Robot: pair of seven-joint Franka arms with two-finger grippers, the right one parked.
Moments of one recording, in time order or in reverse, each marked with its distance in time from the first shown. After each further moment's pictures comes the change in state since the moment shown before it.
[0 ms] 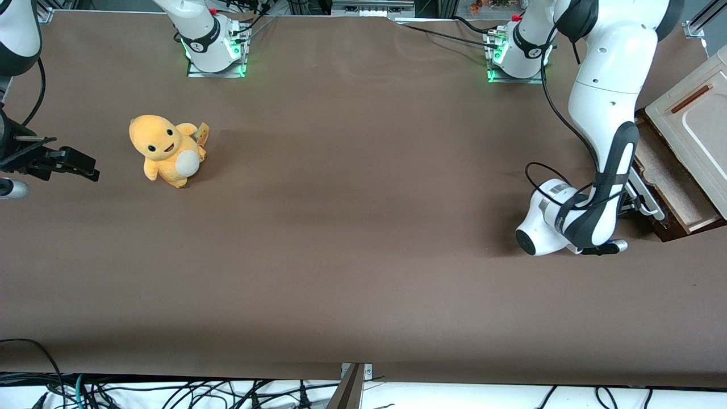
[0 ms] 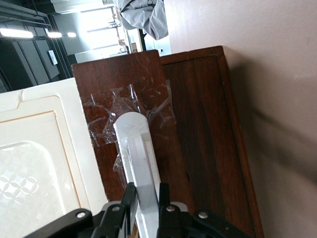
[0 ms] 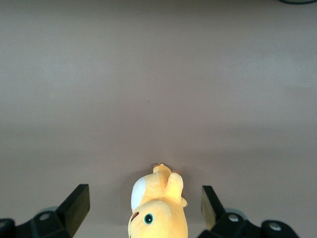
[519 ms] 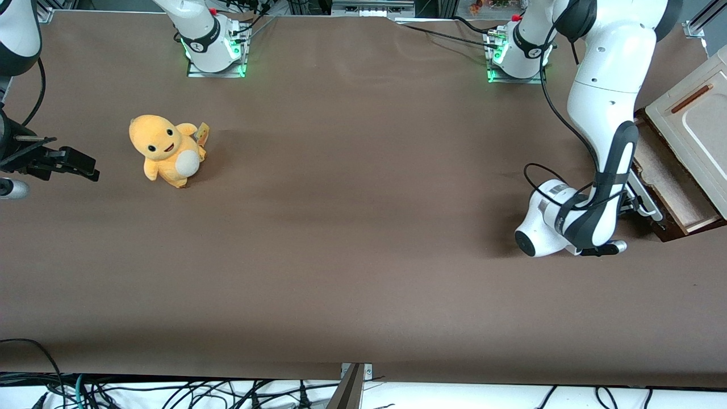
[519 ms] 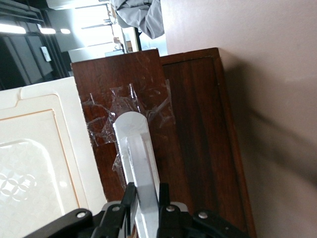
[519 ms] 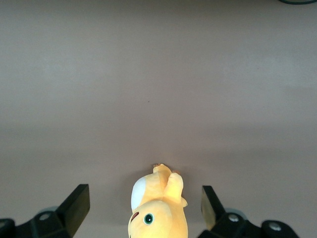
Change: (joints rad) arm -0.007 0.002 0.003 0.031 -0.039 0.003 0.002
